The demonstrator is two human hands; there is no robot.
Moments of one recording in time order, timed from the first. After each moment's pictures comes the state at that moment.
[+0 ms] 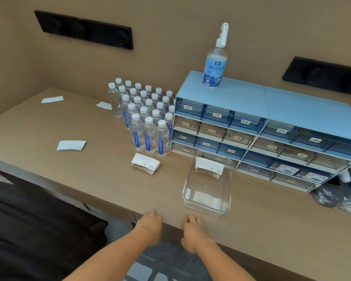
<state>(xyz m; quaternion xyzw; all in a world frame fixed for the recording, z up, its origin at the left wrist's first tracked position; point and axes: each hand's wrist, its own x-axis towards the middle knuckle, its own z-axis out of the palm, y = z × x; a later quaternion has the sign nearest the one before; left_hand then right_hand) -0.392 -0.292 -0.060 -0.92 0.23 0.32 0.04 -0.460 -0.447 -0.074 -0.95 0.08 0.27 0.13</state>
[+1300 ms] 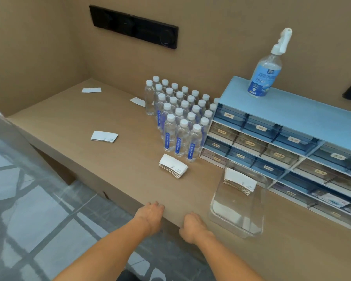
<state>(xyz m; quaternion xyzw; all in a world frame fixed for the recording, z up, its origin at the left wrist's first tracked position) -0.341 -0.219 -0.060 -0.94 0.20 0.27 0.01 -0.385 -0.381 -0.058 -0.94 0.09 0.30 0.15</state>
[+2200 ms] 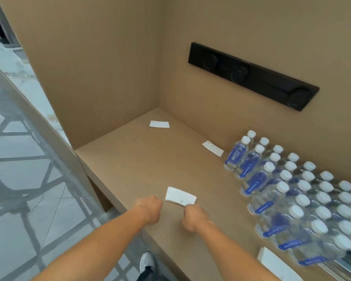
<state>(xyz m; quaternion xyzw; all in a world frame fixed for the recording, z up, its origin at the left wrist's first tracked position) -0.022 0.113 -0.025 -0.95 0.08 0.31 0.01 -0.030 -0.056 -0.018 -0.95 0.00 0.31 0.08</state>
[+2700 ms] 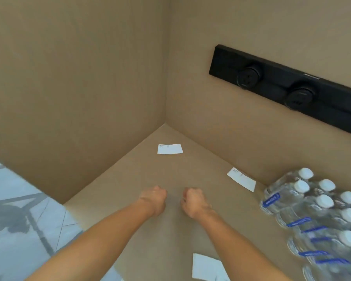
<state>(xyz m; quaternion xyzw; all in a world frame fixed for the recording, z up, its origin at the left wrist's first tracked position) 0.236 0.200 -0.027 -0.96 0.08 0.28 -0.02 0.231 0.046 -0.029 -0.96 0.02 0.24 0.17</state>
